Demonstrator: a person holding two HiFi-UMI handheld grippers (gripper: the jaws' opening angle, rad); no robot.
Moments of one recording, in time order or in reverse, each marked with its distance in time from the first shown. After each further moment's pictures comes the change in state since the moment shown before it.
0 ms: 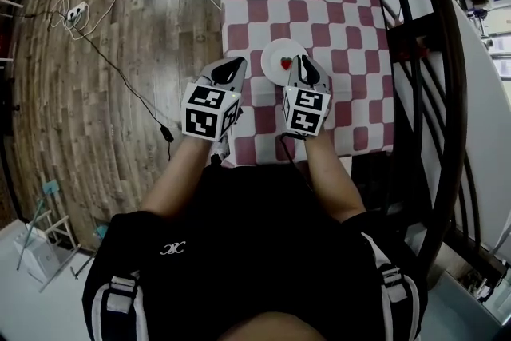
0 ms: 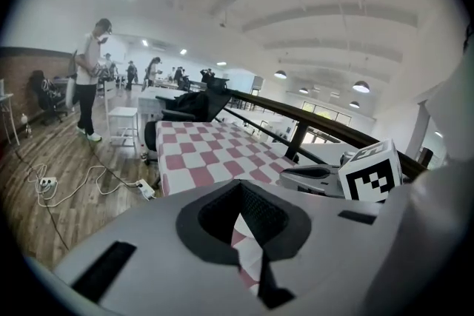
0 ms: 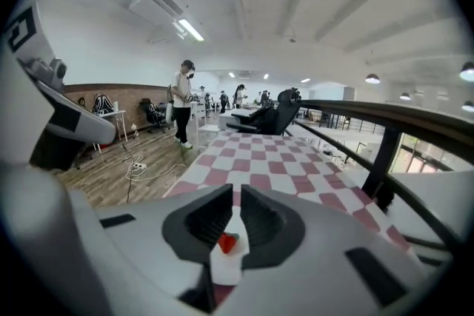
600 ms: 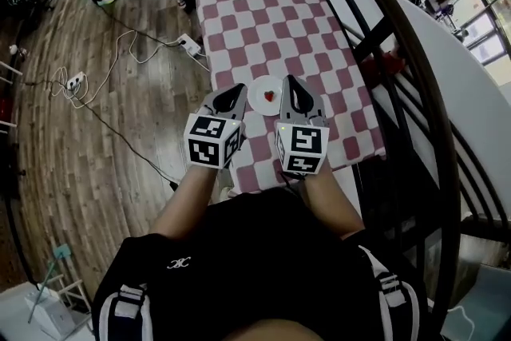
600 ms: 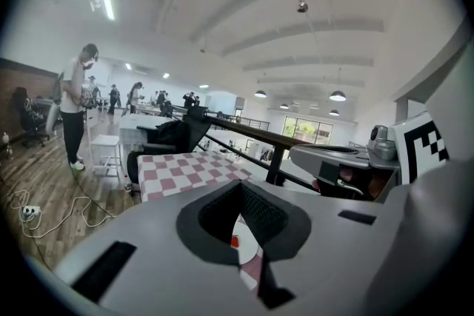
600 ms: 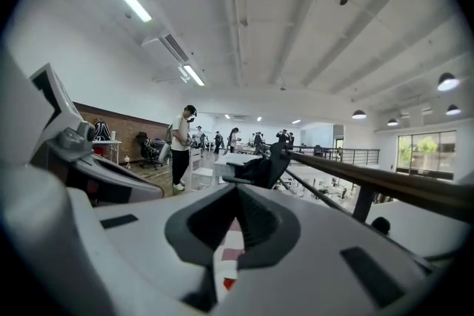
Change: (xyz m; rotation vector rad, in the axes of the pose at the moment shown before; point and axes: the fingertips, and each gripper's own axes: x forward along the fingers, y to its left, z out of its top) left arm -0.050 -0.063 0.069 0.113 -0.177 -0.101; right arm -0.136 0.010 0.129 -0.006 -0.348 -0.068
